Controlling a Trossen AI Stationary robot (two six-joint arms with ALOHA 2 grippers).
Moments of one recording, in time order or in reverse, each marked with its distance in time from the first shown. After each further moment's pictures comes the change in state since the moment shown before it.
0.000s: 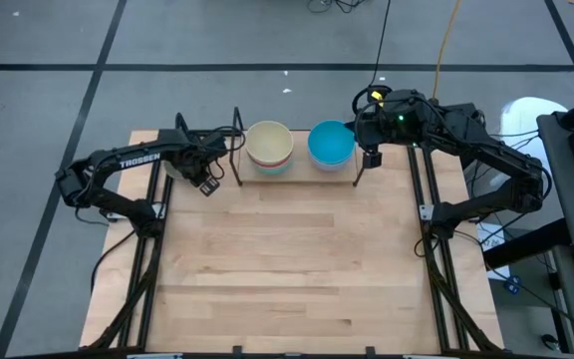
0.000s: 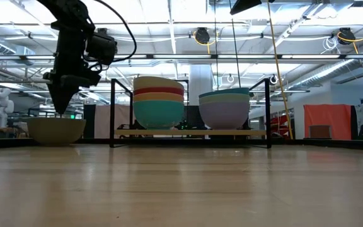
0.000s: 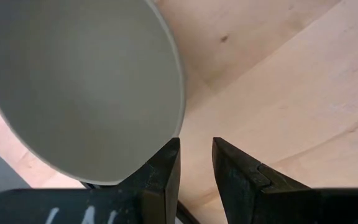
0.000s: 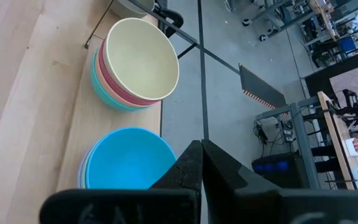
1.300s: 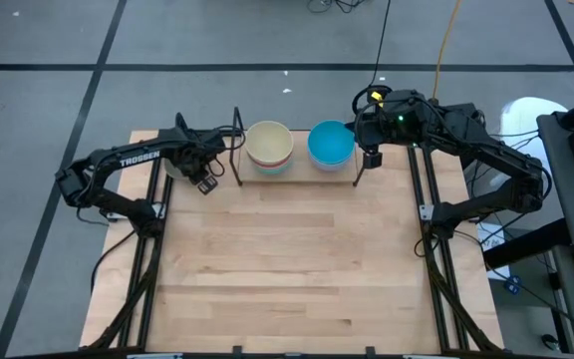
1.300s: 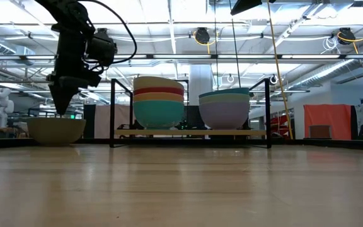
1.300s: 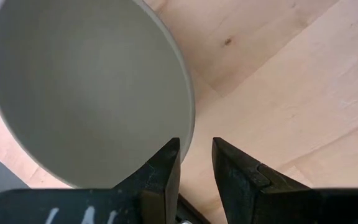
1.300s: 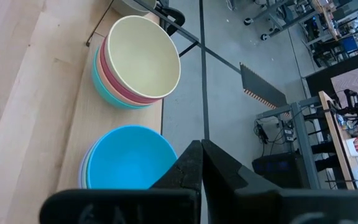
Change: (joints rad) left arm 0.044 0.004 -0.001 0.019 0.001 0.120; right arm 0.000 0.000 0.000 -0.008 0.000 -0.004
